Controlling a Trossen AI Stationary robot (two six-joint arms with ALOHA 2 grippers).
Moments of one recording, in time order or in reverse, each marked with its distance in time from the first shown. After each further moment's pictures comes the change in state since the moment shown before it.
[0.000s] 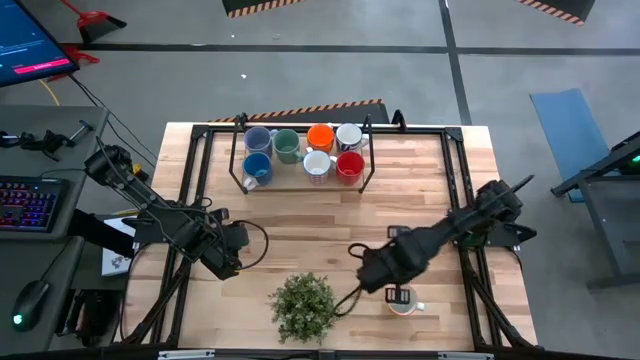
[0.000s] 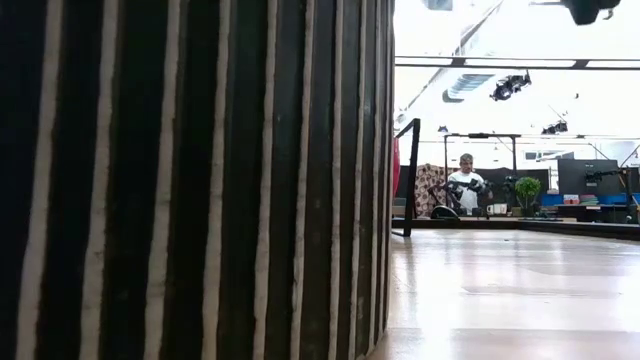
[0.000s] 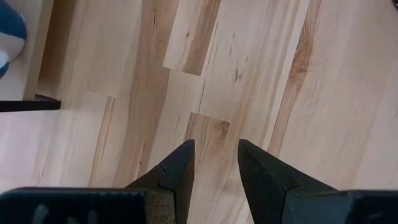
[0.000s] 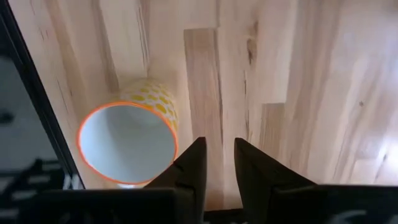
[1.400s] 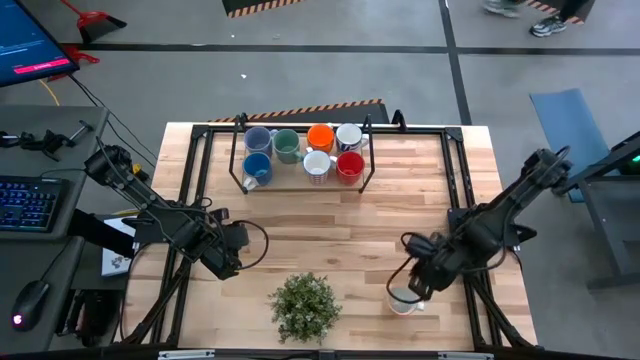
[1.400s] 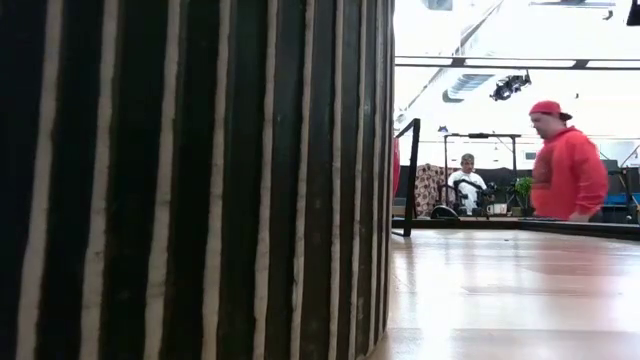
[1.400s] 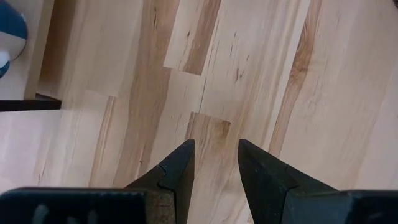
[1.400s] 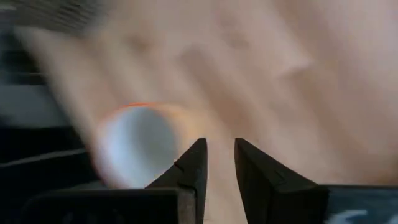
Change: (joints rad) left arm 0.000 0.000 0.000 -0.003 0.000 0.001; right arm 0.211 -0.568 -0.660 0.522 0.165 0.709
